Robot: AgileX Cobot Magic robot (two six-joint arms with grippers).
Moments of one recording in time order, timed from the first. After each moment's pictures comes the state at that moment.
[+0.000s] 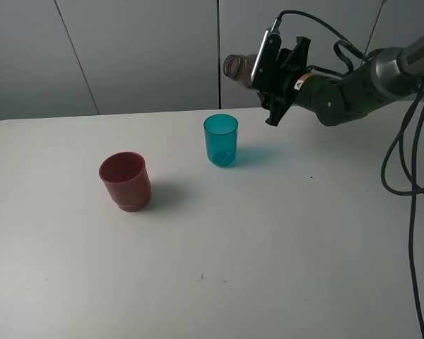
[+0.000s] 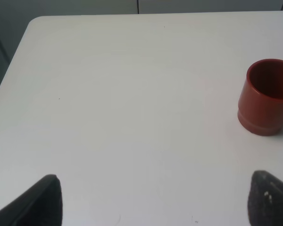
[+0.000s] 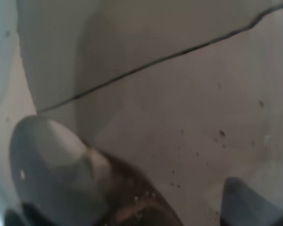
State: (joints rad) left arm 0.03 -0.01 -0.51 0.01 1.09 -0.02; right arm 0.31 2.13 -1.14 -0.03 -0.60 -1.12
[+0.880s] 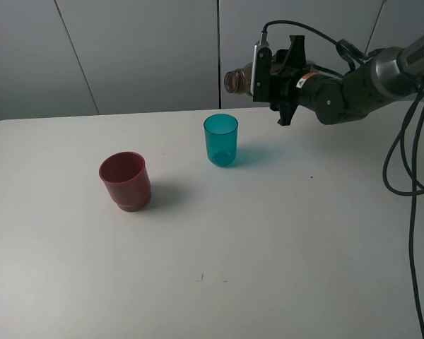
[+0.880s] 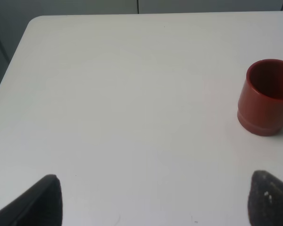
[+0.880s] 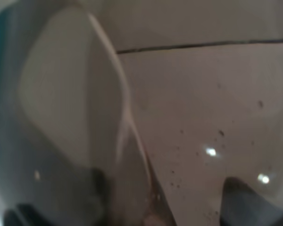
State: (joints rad) left arm 0.03 -0.01 -0.51 0.01 1.09 -0.02; right arm 0.31 2.13 -1.14 0.04 -0.60 -1.45
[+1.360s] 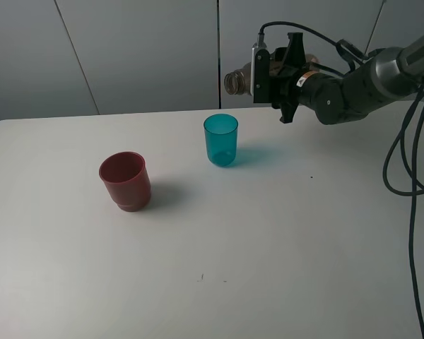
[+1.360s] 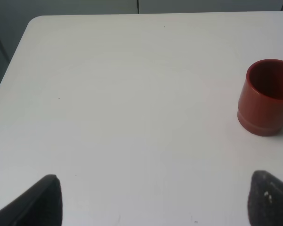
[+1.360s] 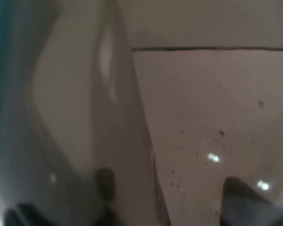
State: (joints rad) left arm 0.03 -0.01 -0.51 0.01 1.09 -0.02; right arm 0.31 2.13 -1.14 0.04 -0.63 -1.52
